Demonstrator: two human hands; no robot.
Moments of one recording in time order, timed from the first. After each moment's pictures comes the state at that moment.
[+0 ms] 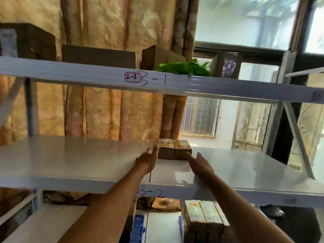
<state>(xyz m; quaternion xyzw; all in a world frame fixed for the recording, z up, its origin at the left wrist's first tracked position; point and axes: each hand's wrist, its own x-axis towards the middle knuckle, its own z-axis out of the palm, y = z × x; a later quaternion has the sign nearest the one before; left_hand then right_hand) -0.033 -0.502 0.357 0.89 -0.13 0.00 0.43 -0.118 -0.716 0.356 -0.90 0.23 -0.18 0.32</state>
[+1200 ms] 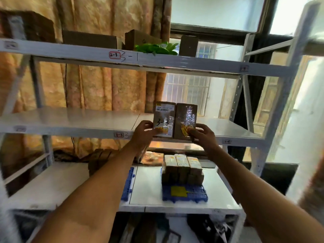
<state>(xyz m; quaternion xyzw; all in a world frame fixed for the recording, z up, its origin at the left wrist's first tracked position) -0.298 -0.511 0.351 0.66 -0.21 0.01 0.72 -0.392 -0.758 0.353 -0.72 0.04 -0.25 0.65</state>
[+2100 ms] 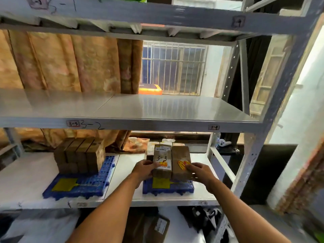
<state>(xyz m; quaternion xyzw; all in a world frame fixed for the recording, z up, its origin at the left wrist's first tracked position) -0.258 -0.663 0.144 0.72 -0.04 -0.23 0.66 -0.368 -0.907 0.151 -0.75 0.23 -0.05 0.62</state>
